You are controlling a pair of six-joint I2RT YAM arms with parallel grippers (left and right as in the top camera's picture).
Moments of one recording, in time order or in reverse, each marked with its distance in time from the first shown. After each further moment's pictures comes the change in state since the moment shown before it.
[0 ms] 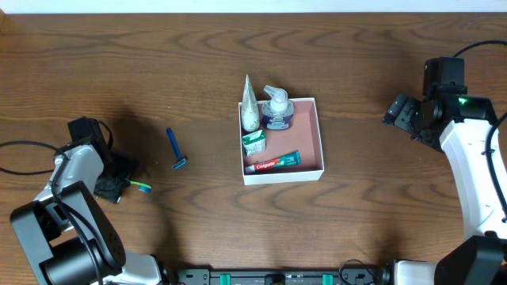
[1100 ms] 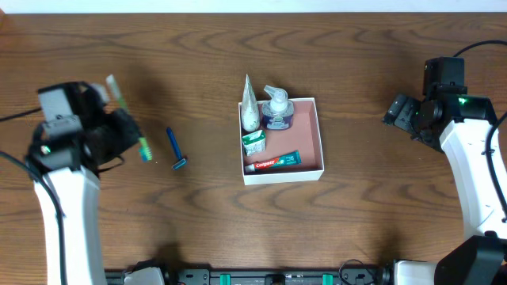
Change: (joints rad) left arm -0.225 -0.470 0.313 -0.259 0.333 0.424; right arm 0.000 0.000 0.000 0.000 0.000 0.000
